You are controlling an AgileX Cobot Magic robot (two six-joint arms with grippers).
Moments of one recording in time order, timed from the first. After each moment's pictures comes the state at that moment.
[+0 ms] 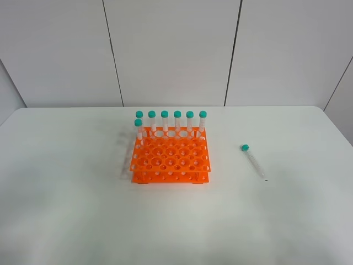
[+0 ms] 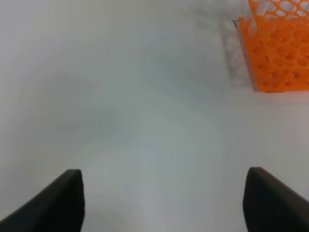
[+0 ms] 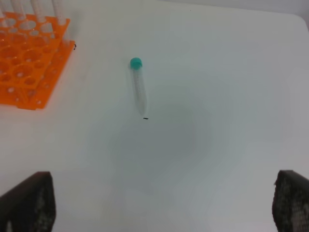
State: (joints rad) left arm -0.04 -0.01 -0.51 0.01 1.06 -0.01; right arm 0.00 0.00 -0.49 0.10 1.03 -0.09
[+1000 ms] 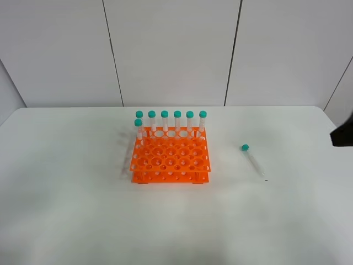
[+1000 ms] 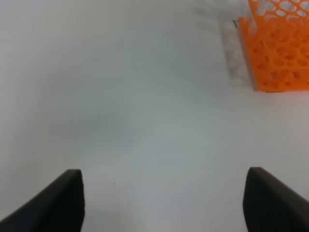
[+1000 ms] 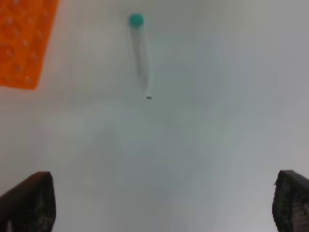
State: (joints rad) left arm -0.04 -0.01 -0.51 0.01 1.06 -0.01; right arm 0.00 0.99 -0.97 0.11 1.02 -0.09
